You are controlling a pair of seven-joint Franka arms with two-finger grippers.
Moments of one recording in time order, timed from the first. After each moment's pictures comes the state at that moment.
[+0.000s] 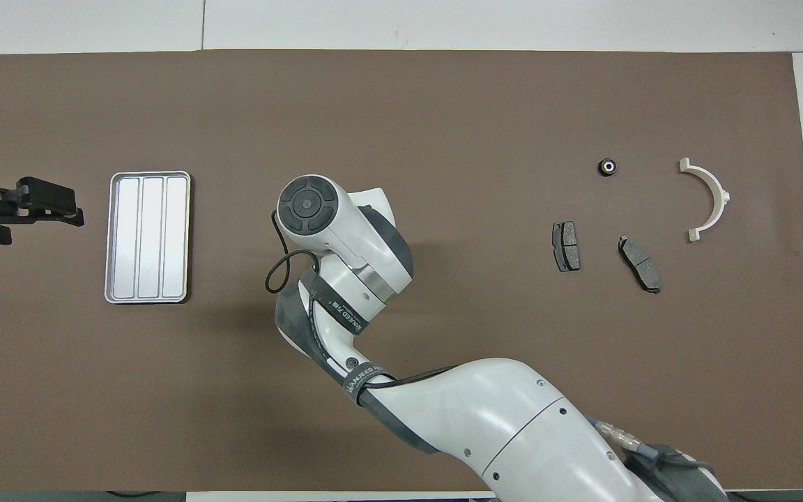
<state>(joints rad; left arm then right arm) -0.02 -0.01 0.00 -1.69 -0.05 1.65 -0.17 0.72 0.83 -0.01 -1.18 -0.03 2.02 1.19</state>
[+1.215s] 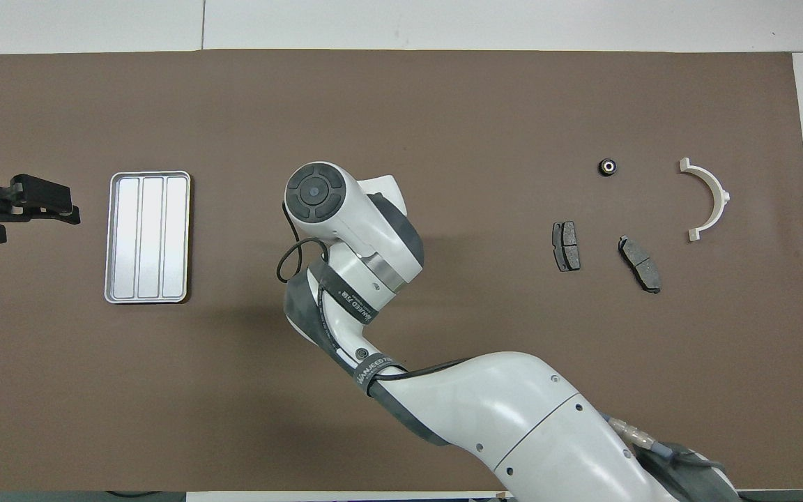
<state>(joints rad) -0.02 -0.01 0.00 -1.67 -0.05 1.64 -0.17 0.63 0.77 -0.01 -1.14 -0.07 1.88 1.05</state>
